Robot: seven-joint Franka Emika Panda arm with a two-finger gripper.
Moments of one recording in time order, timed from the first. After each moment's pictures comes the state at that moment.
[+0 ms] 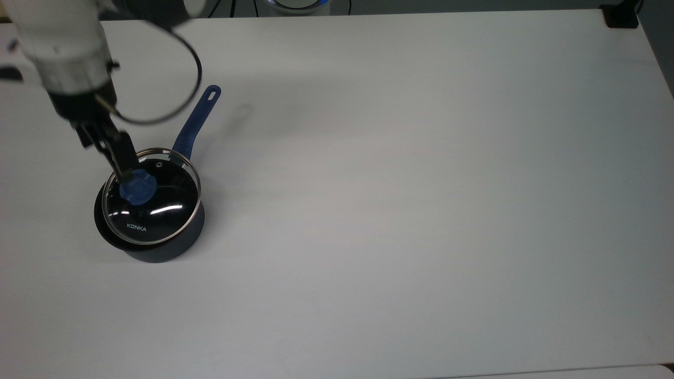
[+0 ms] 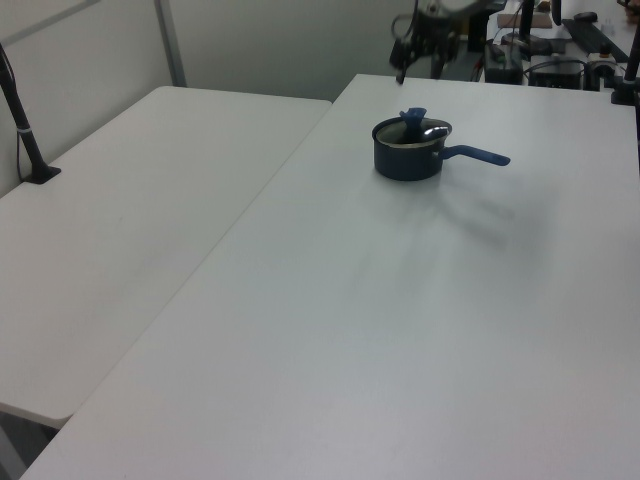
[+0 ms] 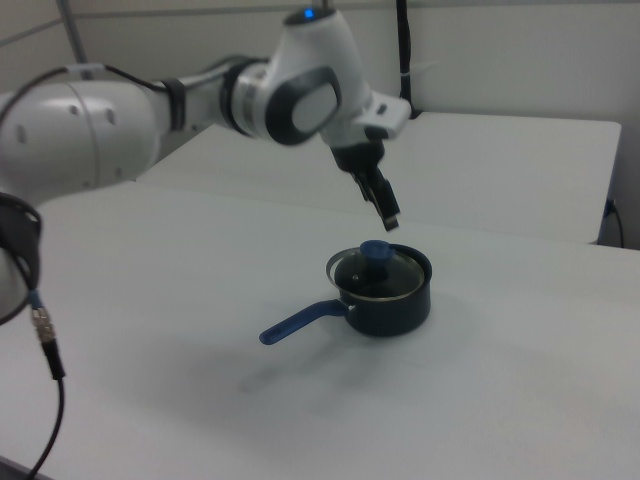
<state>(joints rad) -0.17 0.44 -0.14 -1.32 0.02 2.03 0.44</state>
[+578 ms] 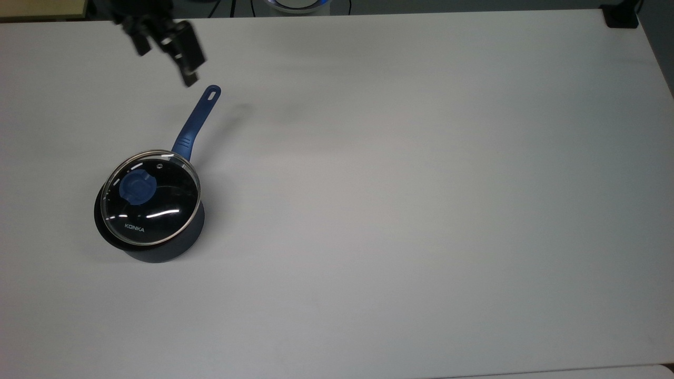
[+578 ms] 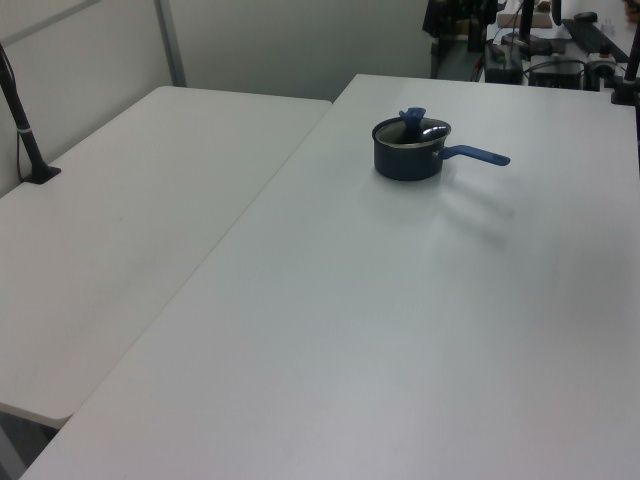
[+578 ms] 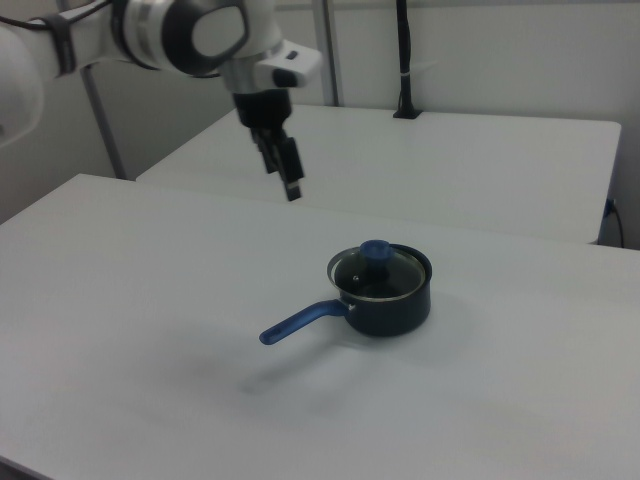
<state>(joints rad) -0.09 0.17 -0.10 -1.45 0.02 1.73 0.44</state>
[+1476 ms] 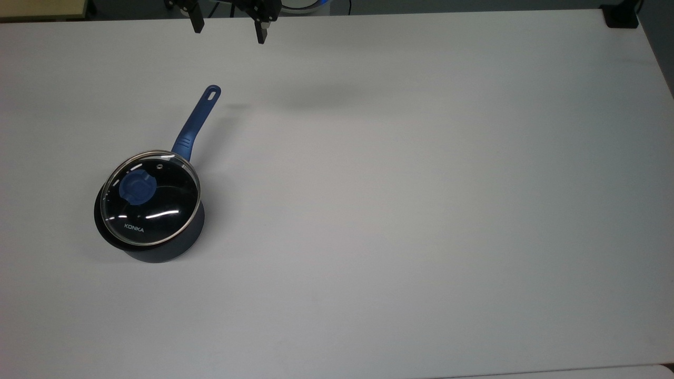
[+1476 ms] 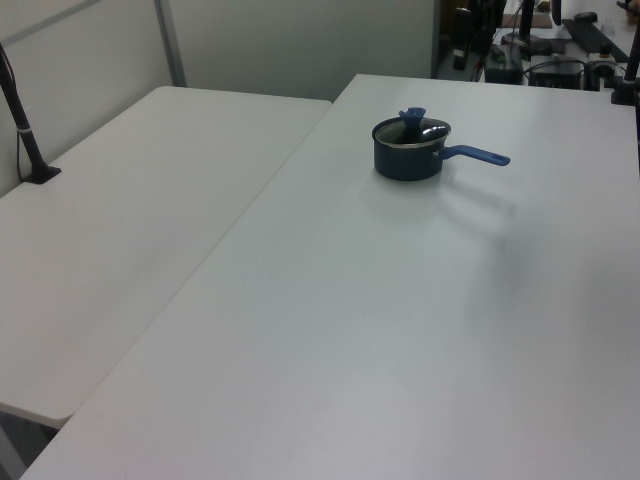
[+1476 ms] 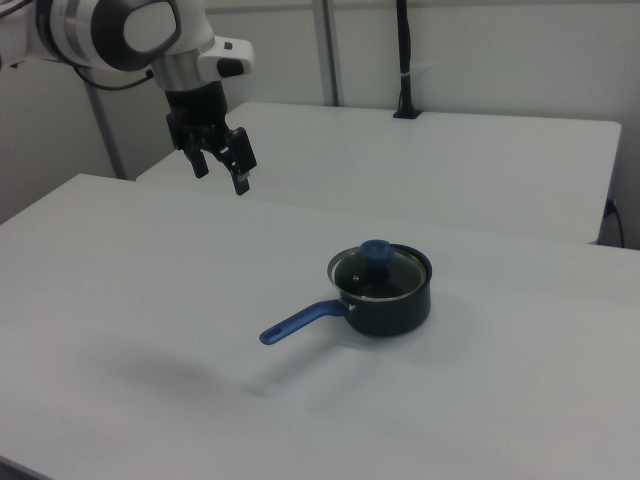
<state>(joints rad) 0.03 0.00 -0.10 -1.63 0.02 1.72 0.10</state>
